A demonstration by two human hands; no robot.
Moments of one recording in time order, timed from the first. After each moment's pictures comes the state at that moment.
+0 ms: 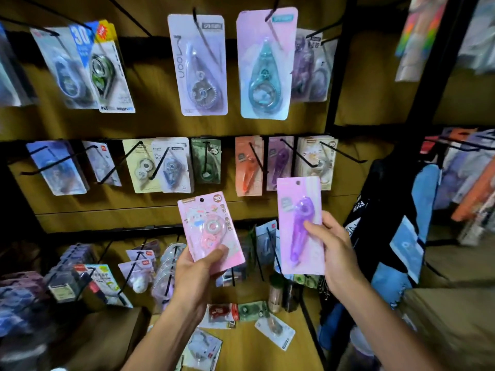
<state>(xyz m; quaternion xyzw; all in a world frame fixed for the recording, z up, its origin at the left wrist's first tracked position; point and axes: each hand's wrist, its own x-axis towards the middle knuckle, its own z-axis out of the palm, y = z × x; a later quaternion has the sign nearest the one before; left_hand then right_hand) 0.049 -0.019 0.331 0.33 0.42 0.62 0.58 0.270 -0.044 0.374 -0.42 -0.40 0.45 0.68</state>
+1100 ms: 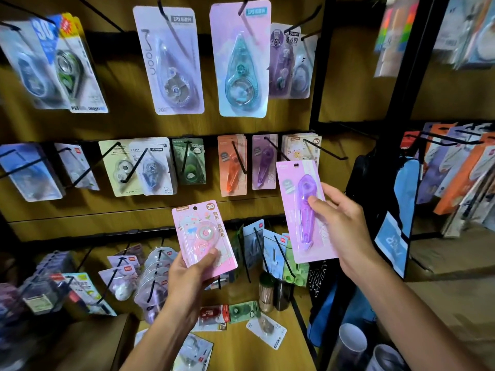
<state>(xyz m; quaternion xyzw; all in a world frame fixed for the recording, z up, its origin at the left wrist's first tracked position) 0.064 -0.009 0.313 0.36 0.42 0.60 0.58 0.302 -0.057 0.421 -0.50 -0.45 0.35 0.65</state>
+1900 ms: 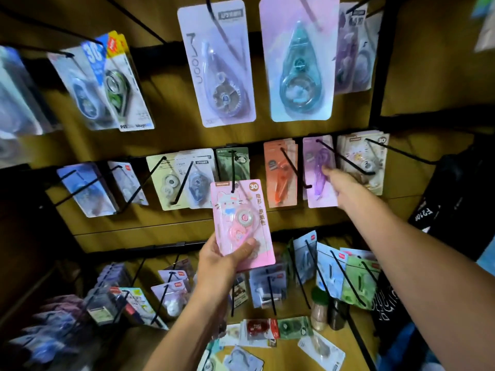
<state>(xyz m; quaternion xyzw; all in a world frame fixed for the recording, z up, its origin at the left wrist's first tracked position) 0.029 0.032 0.366 0.45 0.41 0.59 0.52 0.304 0.215 0.394 -0.57 -0.30 0.46 0.61</state>
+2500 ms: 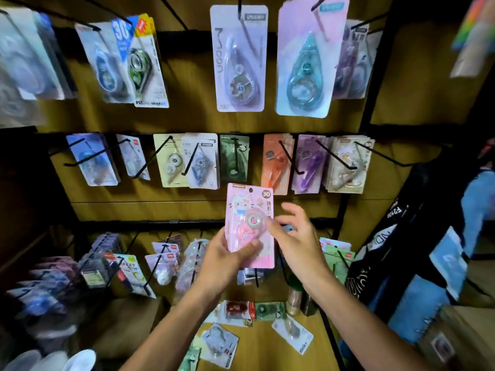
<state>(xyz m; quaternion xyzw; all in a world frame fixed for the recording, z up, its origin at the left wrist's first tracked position) 0.034 -0.006 0.347 0.52 0.40 0.55 0.52 0.181 -0.017 0.382 -0.53 -0.54 0.37 0.55</state>
